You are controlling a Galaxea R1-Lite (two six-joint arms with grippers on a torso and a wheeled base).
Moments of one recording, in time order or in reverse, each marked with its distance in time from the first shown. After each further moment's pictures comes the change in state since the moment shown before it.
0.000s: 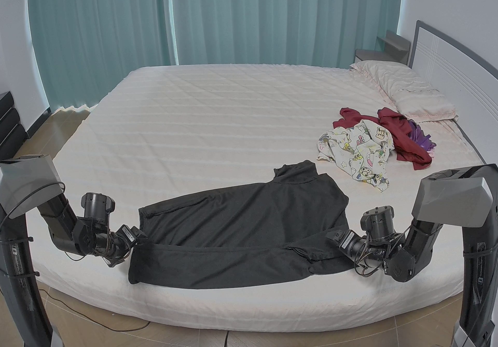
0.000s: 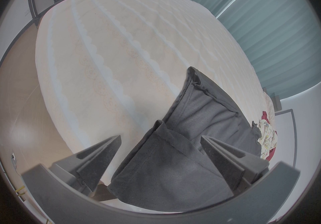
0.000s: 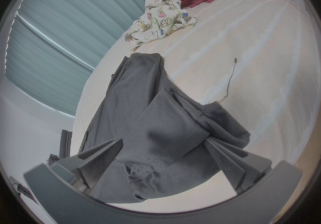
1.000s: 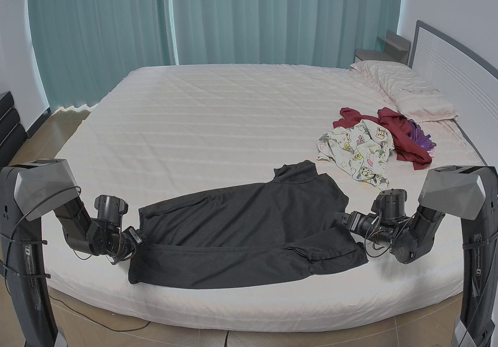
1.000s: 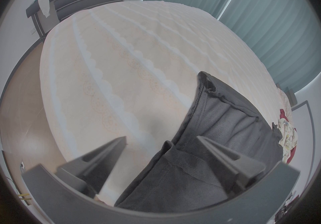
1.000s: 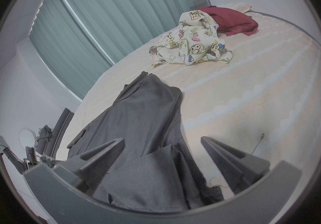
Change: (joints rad) left arm -0.046 0.101 -0.095 0.003 0.201 0.050; right arm -0.151 0.077 -0.163 -0.082 0.133 -0.391
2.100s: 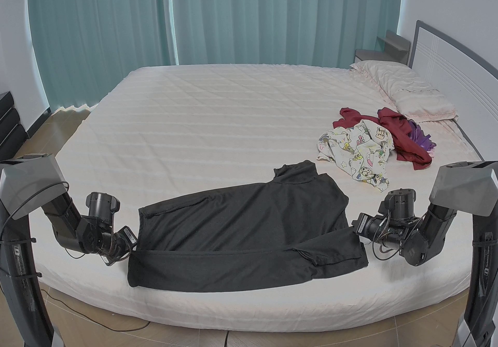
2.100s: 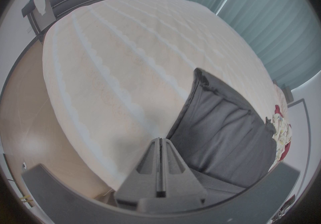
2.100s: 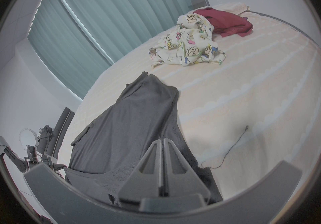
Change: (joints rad) left arm 0.026 -0.087 0.056 0.057 -0.076 0.021; right arm -0.004 -0.093 0.116 0.001 0.009 0.001
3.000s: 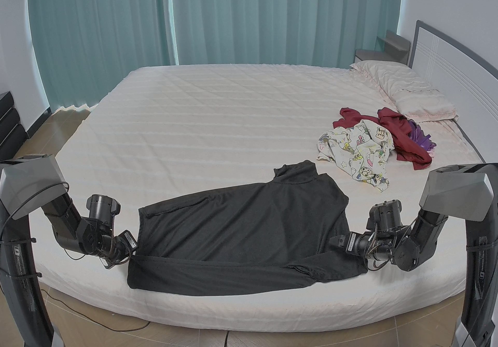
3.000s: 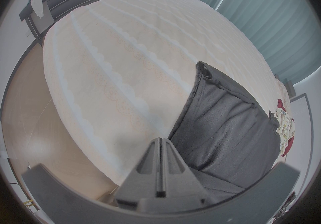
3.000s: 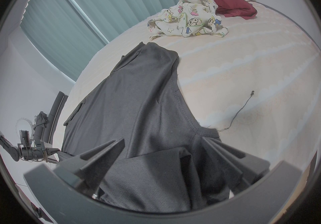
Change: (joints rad) left arm -0.001 0.000 0.008 0.030 -0.003 0.031; right arm 0.066 0.026 -0.014 0.175 -0.009 -0.016
